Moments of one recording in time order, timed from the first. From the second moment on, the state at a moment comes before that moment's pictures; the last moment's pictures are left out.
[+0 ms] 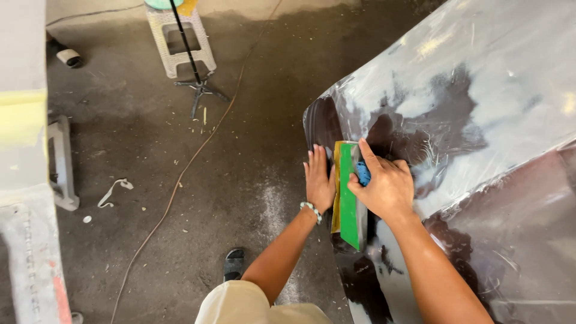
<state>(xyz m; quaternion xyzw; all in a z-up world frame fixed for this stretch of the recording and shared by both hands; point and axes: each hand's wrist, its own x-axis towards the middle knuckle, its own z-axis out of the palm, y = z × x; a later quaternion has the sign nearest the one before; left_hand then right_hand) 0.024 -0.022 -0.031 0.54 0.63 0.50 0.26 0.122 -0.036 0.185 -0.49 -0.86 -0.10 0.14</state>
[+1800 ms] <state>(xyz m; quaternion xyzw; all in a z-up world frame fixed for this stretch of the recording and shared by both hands) 0.001 -0.060 -0.017 0.59 0.62 0.43 0.30 0.118 -0.038 0.181 -0.53 -0.84 -0.11 0.05</state>
